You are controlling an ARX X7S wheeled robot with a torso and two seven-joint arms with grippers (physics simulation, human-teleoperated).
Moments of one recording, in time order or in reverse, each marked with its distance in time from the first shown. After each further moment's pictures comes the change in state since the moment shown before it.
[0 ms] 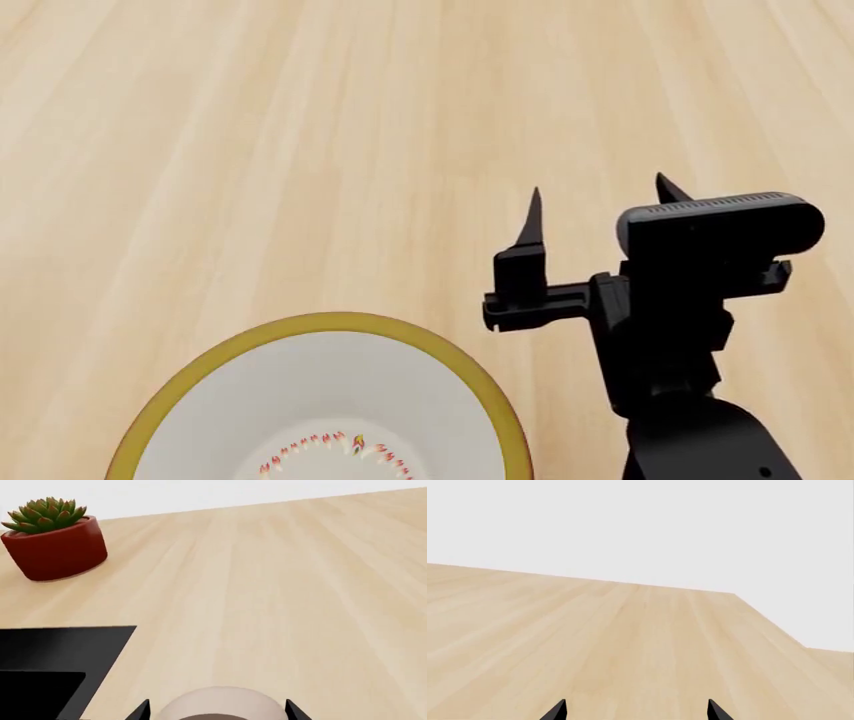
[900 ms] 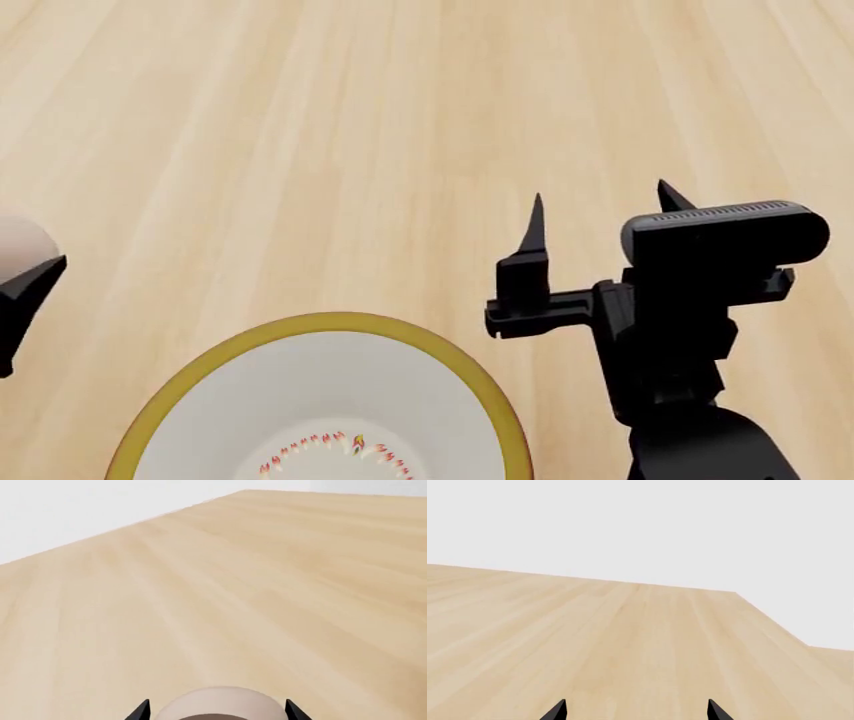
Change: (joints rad) left arm 0.030 -0.129 0.147 0.240 -0.068 0.031 0.439; right arm -0.018 0.011 0.002 -0.010 0.014 -0.011 0.003
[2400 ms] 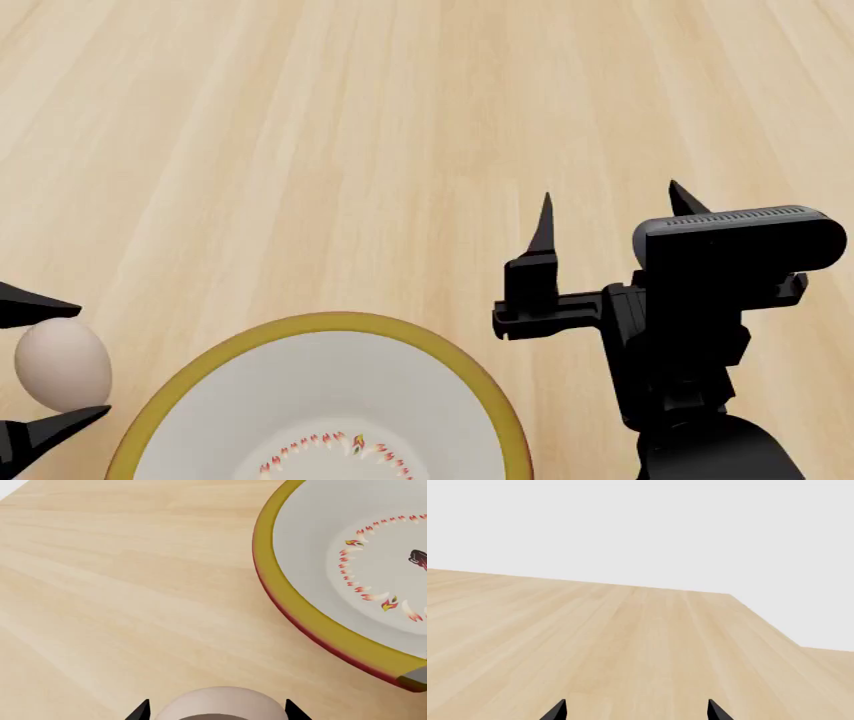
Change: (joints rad) left arm -0.053 -0.107 0.248 0.087 0.170 0.100 0.388; right arm -0.017 0.019 0.008 -0.032 0.018 -0.002 0.023
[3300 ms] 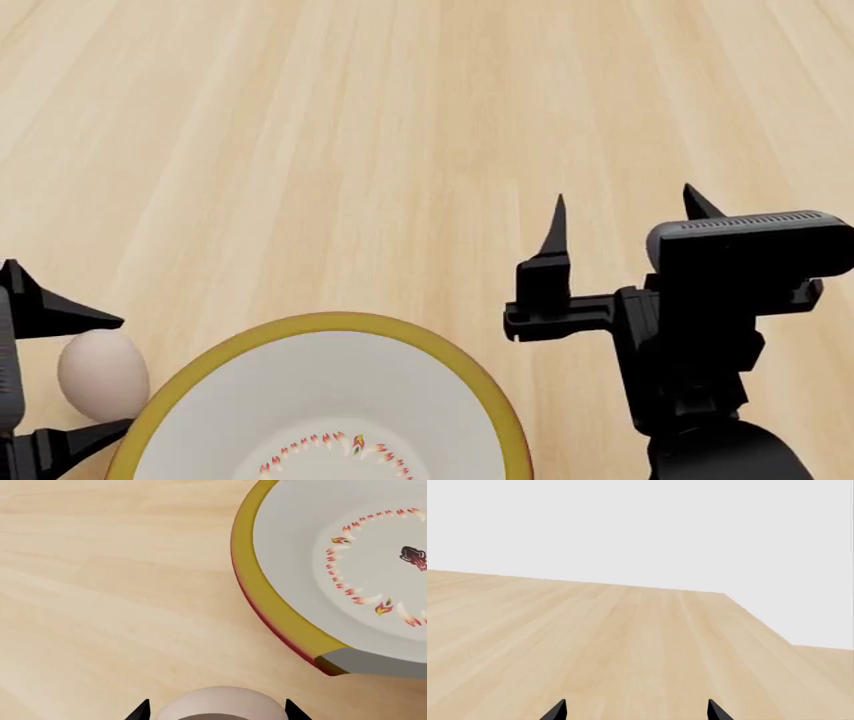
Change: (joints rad) left arm -0.041 0.081 0.064 -0.085 0.051 0.048 0.046; right arm -0.013 0.017 0.012 -0.016 0.013 0.003 0.017
